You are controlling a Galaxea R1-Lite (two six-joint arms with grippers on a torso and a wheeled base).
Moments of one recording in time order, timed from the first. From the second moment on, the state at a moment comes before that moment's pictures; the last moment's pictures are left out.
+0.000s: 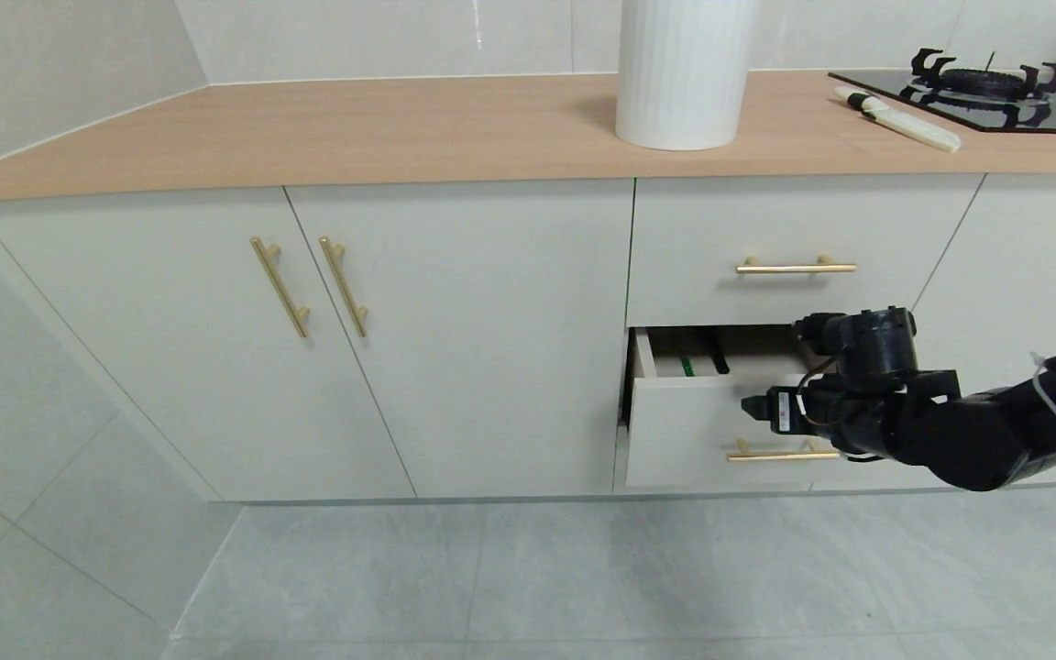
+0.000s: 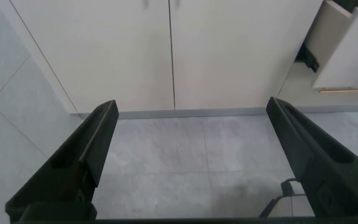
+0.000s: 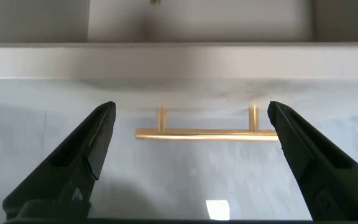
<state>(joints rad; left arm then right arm) 0.00 0.00 0.00 0.00 -0.02 0.01 0.29 2.01 -0.98 -0.51 -0.24 0.17</state>
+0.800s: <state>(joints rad) 0.00 0.00 0.00 0.00 -0.02 0.01 0.25 2.23 -0.99 -0.99 -0.33 0.17</state>
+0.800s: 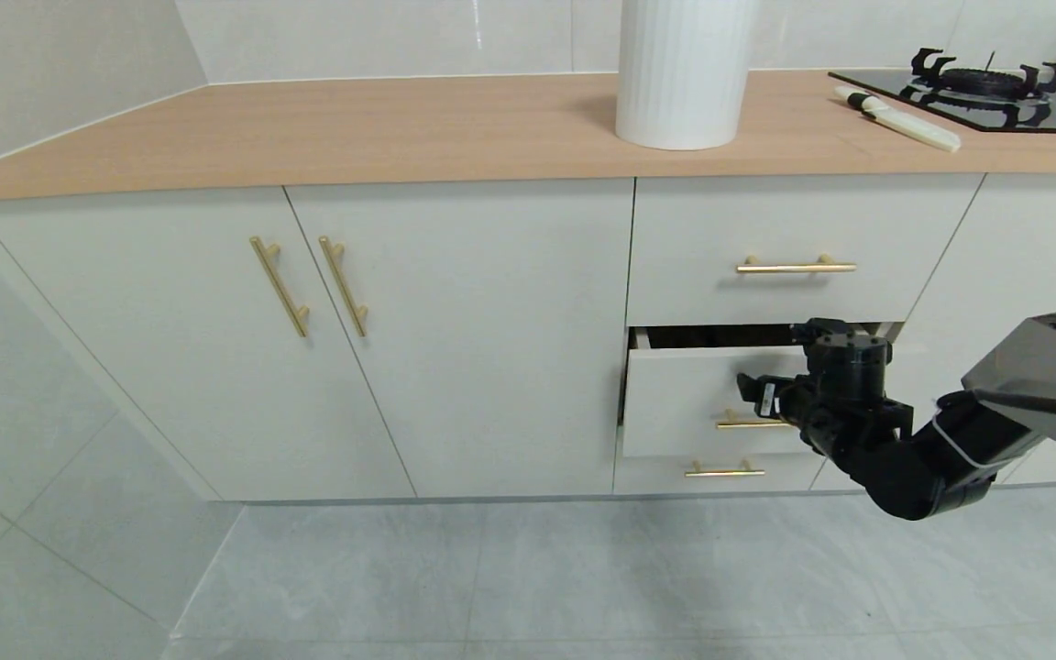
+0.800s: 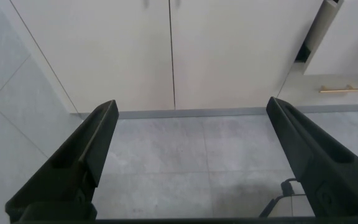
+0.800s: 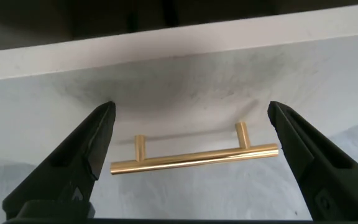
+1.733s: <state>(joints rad) 0.00 0.00 0.00 0.00 -0.02 0.01 0.21 2.34 -1.15 -1.04 -0.40 0.23</state>
